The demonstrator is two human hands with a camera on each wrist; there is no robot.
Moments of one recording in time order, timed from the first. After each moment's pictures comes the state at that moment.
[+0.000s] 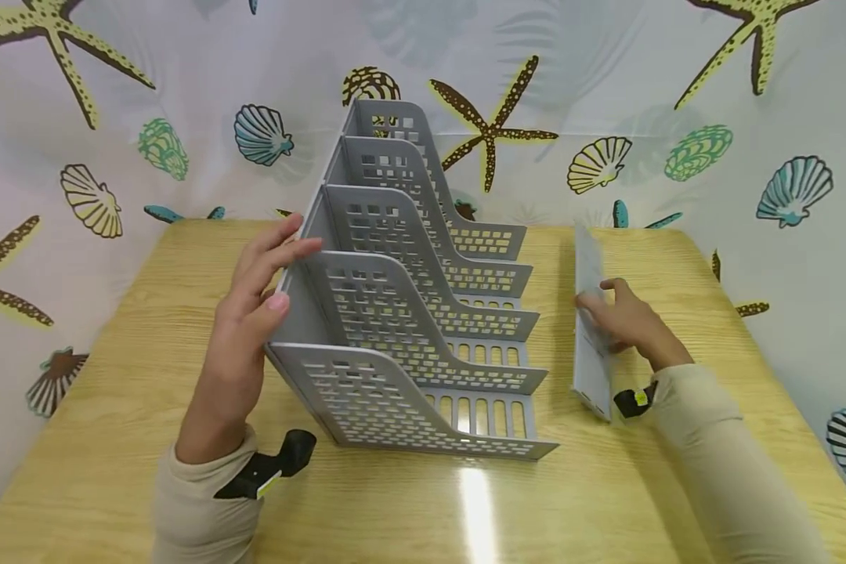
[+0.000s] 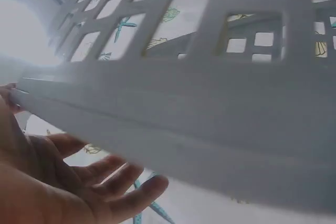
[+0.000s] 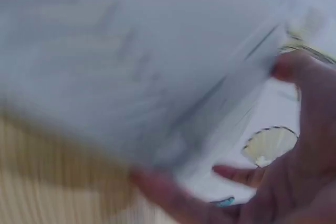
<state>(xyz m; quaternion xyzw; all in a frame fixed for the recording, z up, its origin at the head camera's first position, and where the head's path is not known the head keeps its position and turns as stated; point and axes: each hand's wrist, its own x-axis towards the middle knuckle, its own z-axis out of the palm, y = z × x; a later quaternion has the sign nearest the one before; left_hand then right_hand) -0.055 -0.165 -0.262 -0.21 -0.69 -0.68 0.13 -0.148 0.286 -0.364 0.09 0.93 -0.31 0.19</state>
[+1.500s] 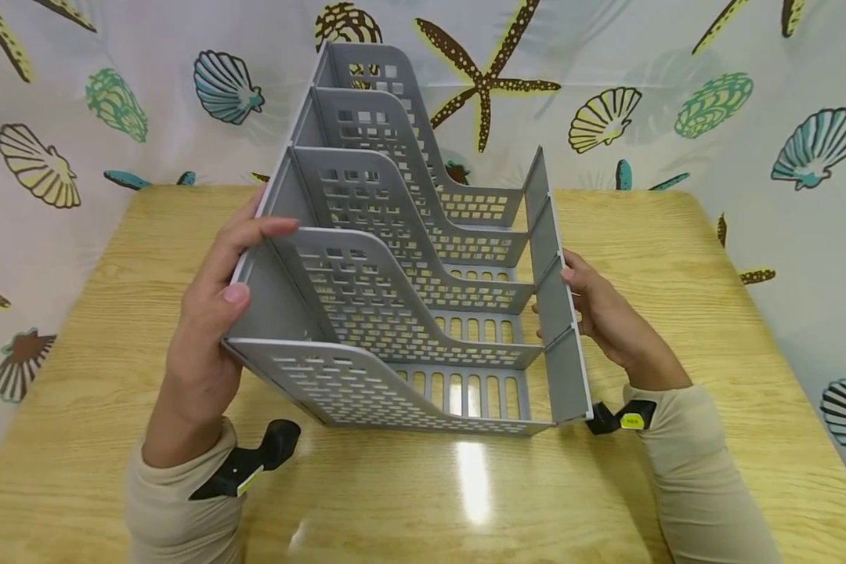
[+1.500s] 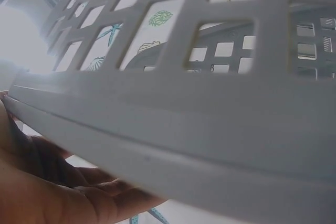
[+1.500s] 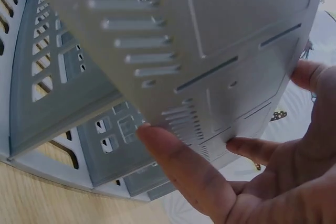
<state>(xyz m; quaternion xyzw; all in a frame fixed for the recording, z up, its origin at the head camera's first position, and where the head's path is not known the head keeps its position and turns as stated) -0.063 -0.160 -0.275 -0.23 -0.62 -0.74 0.05 -0.106 0.235 -0.341 -0.04 0.75 -0.63 0.20</state>
